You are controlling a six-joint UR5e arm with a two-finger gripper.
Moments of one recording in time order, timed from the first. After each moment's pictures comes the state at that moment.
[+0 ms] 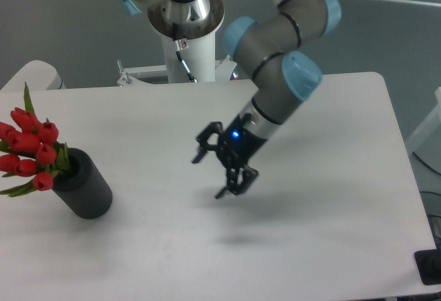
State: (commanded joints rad) arm 2.59 -1.79 -1.91 -1.08 0.64 1.61
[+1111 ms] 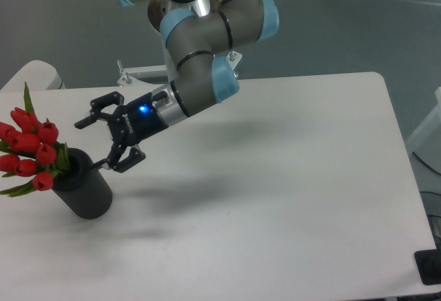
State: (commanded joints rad) arm 2.34 -1.81 -1.97 -1.08 0.29 1.57
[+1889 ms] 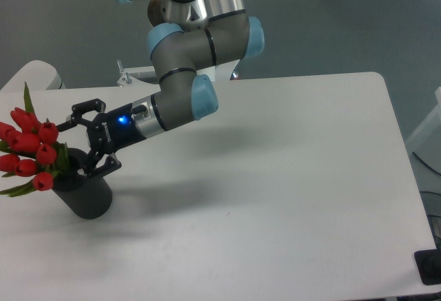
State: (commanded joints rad) arm 2.28 -1.87 -1.95 -1.06 0.28 1.58
